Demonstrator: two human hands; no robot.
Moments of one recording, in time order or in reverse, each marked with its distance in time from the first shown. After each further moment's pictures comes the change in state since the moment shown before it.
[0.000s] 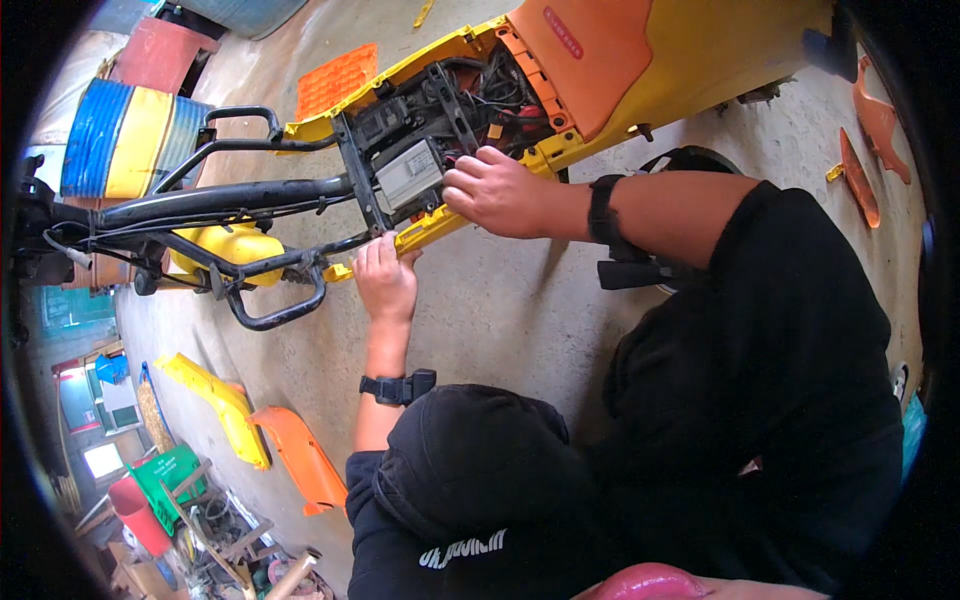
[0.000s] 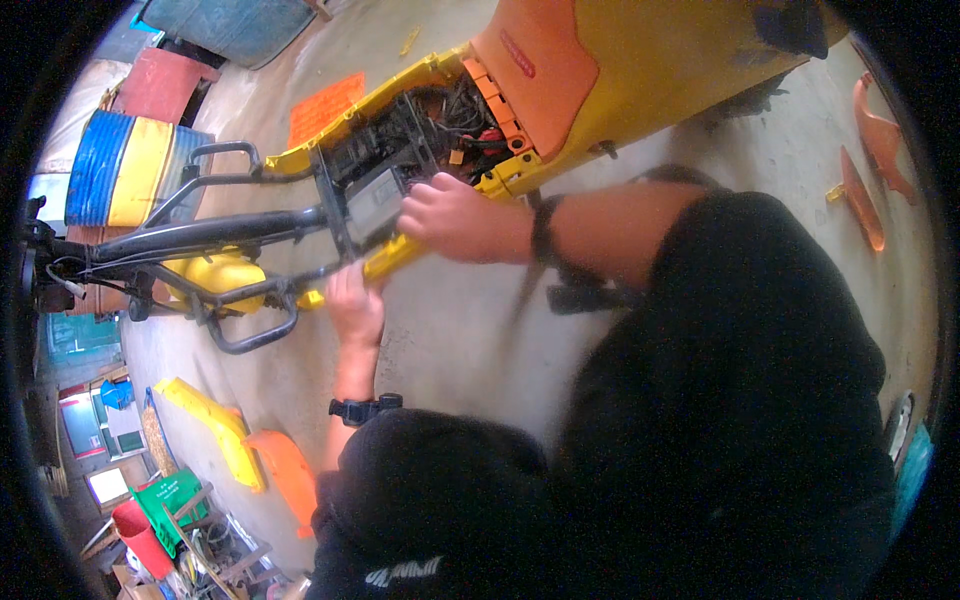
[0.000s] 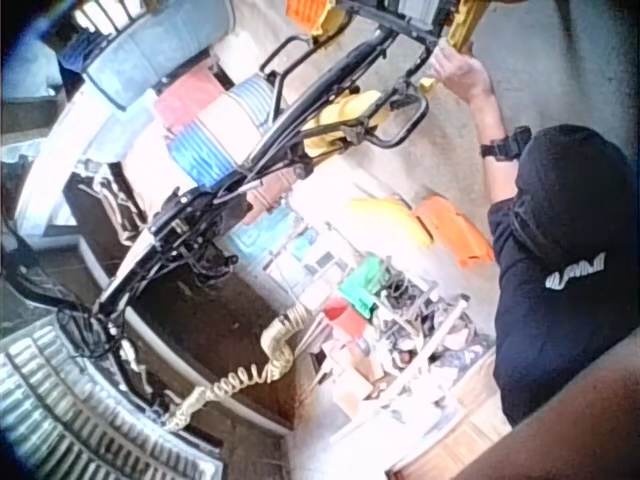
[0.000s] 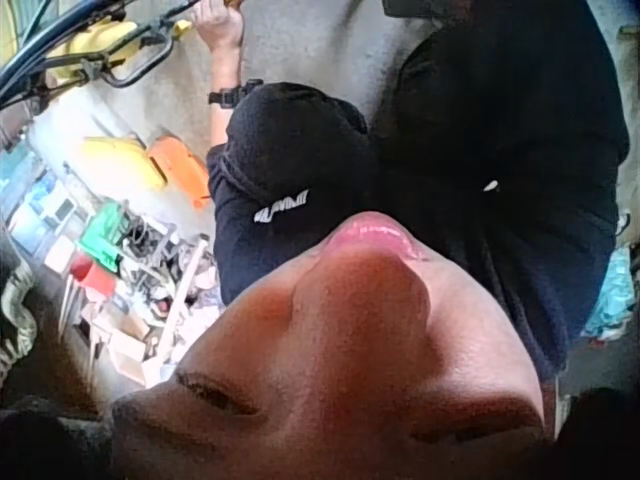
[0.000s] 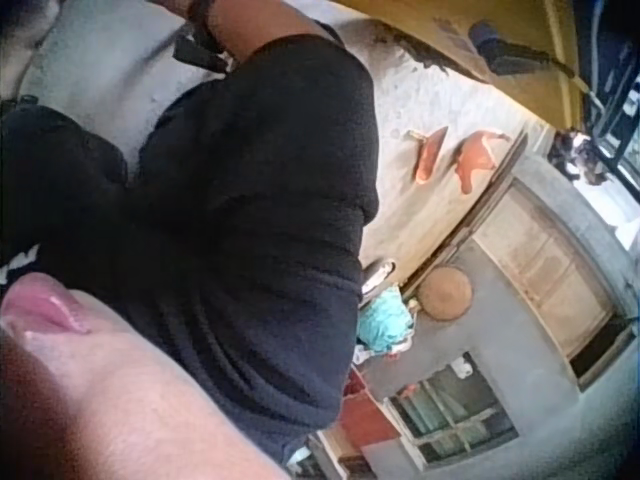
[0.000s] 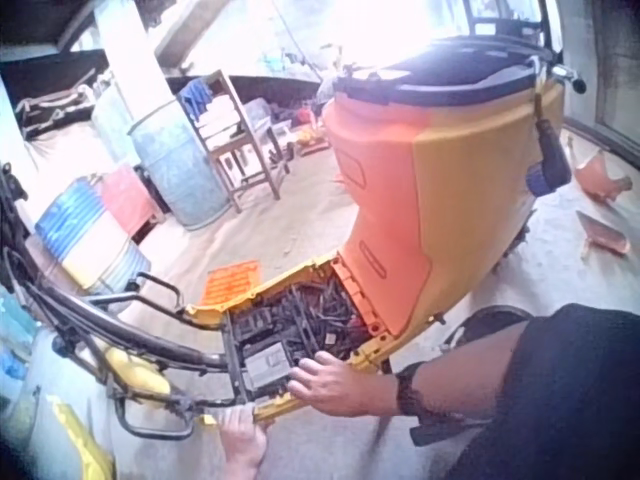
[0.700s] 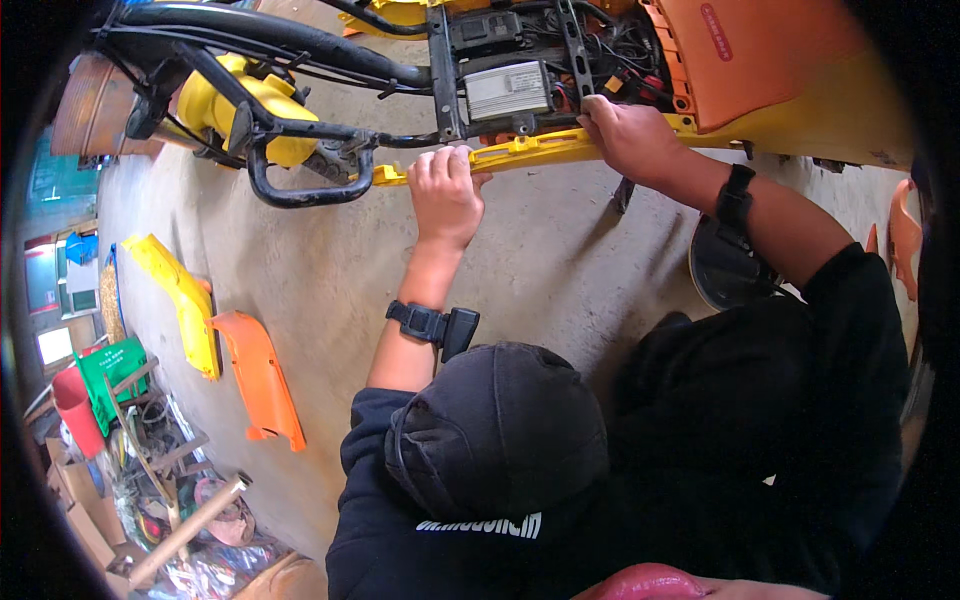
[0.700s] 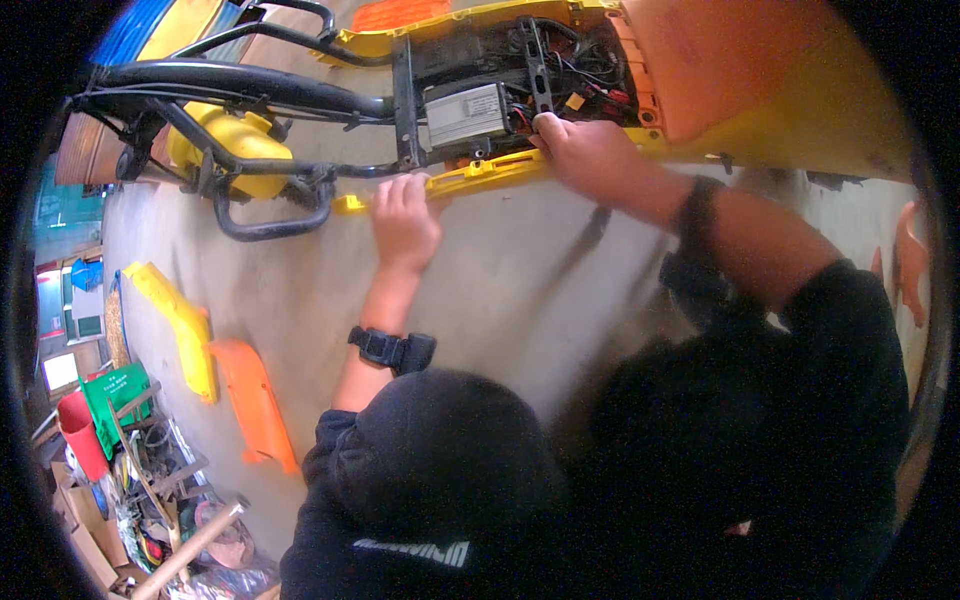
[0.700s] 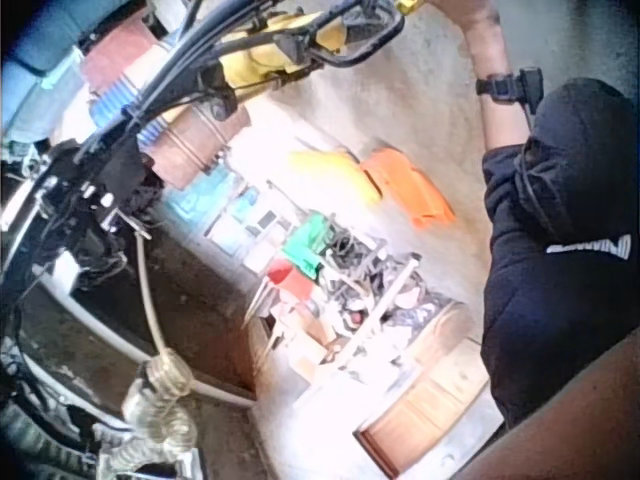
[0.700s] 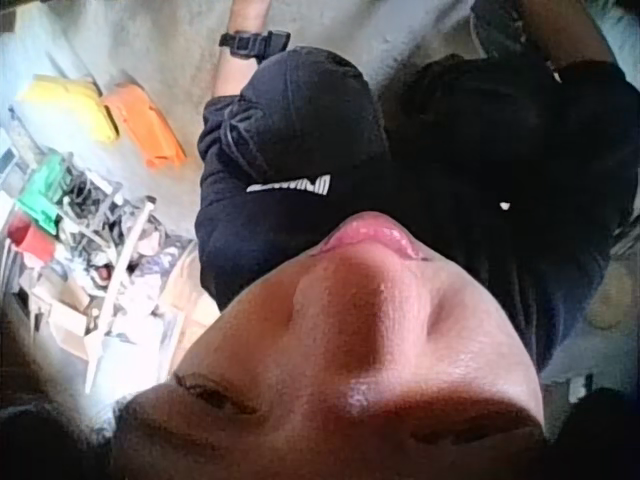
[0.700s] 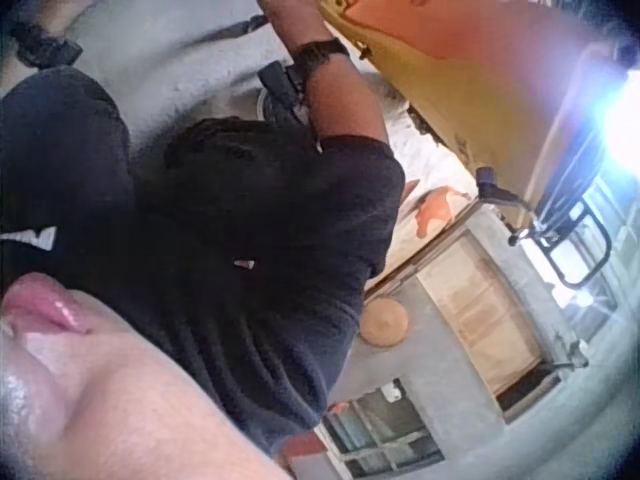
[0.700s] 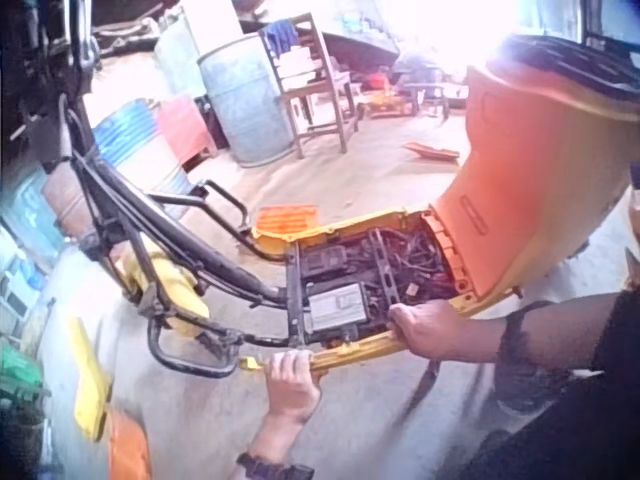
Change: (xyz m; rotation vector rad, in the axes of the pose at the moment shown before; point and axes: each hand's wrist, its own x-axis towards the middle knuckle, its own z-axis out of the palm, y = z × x) left_hand -0.010 0.002 0.015 -0.097 0.142 -0.046; right_hand -0.002 0.014 -0.002 0.070 -0.205 0.308
